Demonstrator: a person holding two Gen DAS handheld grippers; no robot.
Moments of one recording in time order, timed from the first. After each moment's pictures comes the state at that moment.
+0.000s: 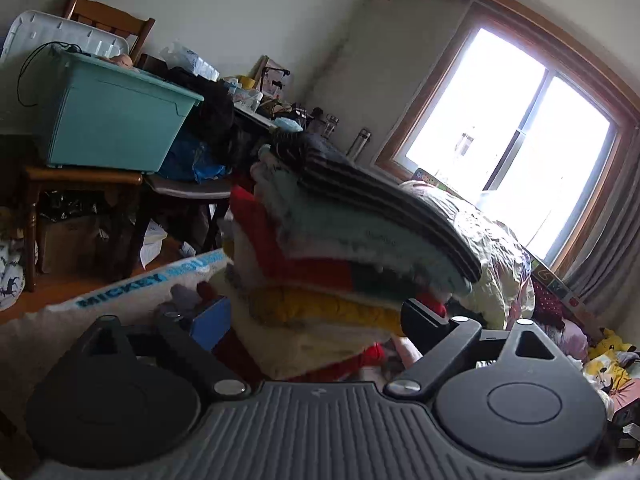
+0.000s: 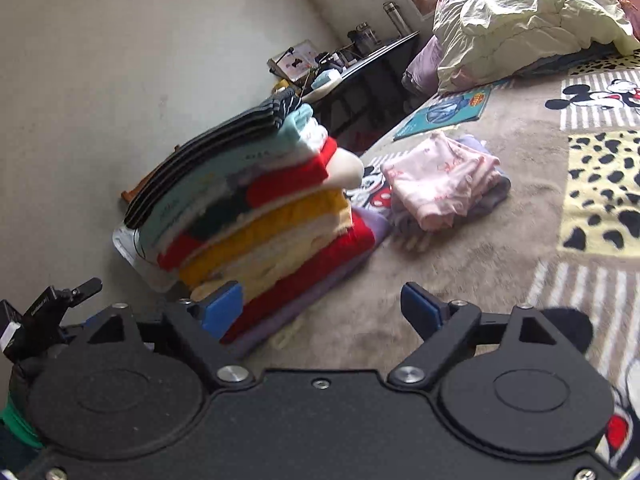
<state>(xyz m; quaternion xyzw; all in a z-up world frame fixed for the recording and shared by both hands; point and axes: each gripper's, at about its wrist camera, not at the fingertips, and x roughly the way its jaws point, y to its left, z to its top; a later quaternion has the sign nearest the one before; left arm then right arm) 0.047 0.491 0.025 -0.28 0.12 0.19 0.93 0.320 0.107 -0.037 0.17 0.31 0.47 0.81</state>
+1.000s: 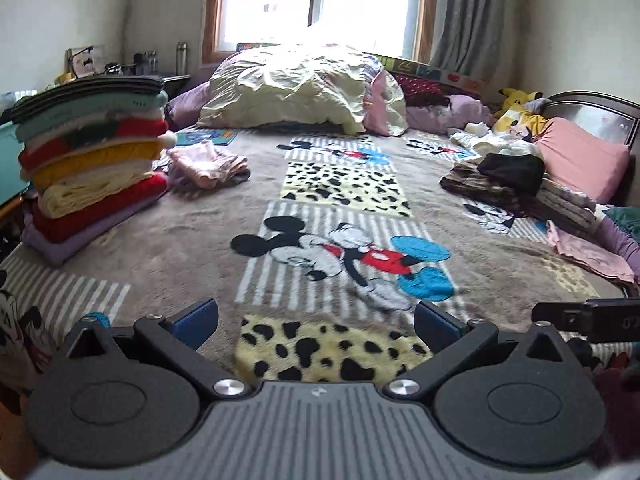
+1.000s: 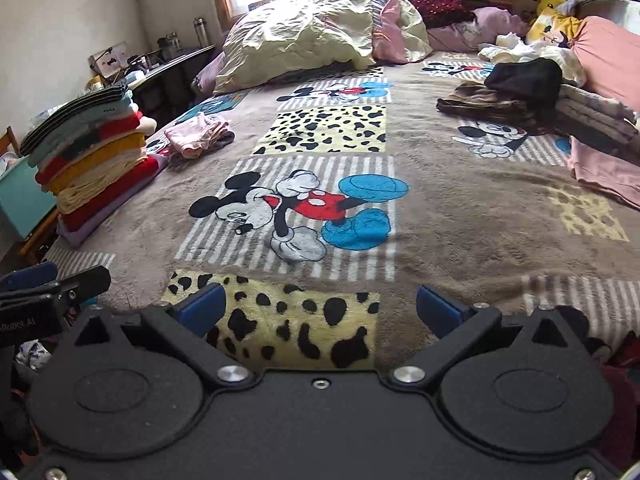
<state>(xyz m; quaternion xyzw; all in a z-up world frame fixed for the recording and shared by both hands) -0.016 0.082 0.001 -0.02 0.27 0.03 0.96 0.041 -0.152 -0.029 0.08 0.34 0.14 0.93</state>
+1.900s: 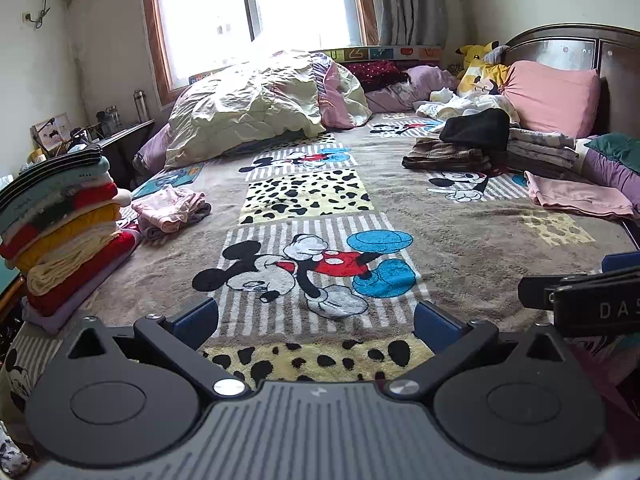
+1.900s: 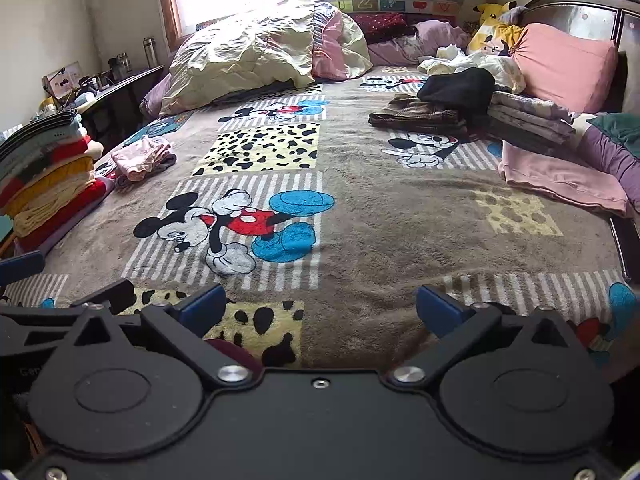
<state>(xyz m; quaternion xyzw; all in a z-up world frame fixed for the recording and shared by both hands) 0.010 -0.011 0.000 0.09 0.27 0.01 0.96 0.025 -0.184 -0.019 0.07 0.33 0.05 0.94</state>
